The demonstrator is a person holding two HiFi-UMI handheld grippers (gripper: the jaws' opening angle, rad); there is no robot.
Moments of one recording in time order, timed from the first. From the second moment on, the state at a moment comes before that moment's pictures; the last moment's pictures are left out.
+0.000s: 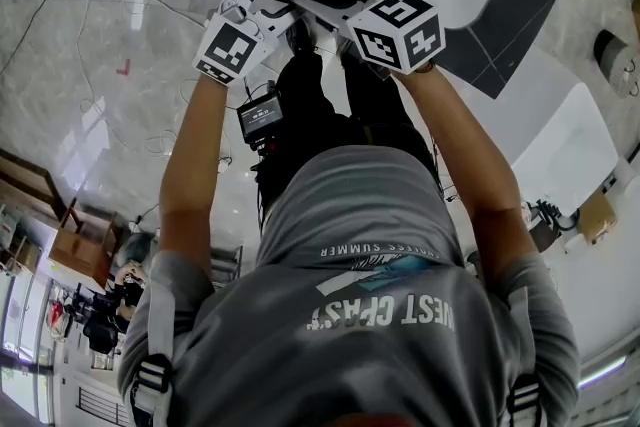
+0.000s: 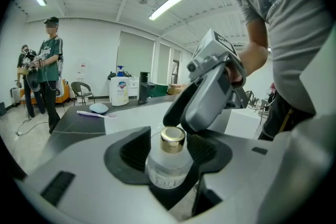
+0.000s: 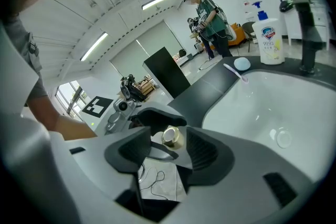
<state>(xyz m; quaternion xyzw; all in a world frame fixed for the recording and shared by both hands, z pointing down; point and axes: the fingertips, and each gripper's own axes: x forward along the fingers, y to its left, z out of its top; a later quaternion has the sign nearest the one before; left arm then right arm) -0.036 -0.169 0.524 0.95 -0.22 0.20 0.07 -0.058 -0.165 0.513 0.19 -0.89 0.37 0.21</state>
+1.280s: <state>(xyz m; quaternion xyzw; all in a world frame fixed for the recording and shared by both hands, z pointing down) -0.039 -0.173 0.519 0.96 -0.24 0.17 0.07 -0.061 -0.169 0.513 0.19 -0.89 0.39 0.16</state>
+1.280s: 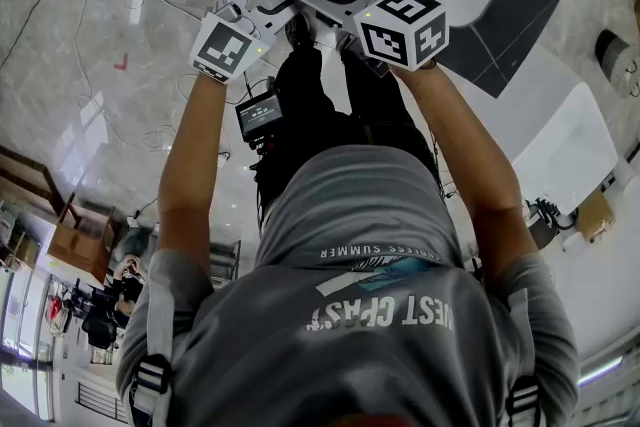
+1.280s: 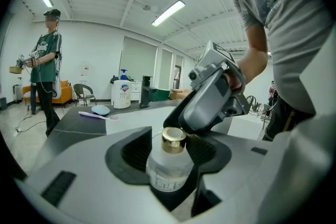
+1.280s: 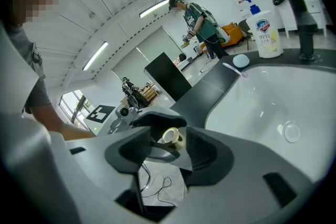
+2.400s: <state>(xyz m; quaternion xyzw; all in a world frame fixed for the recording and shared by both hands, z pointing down) -0.042 -0.172 0.520 0.96 -0.22 0.17 0.04 -0.062 -0.175 0.510 0.16 -0.92 0.33 0.15</state>
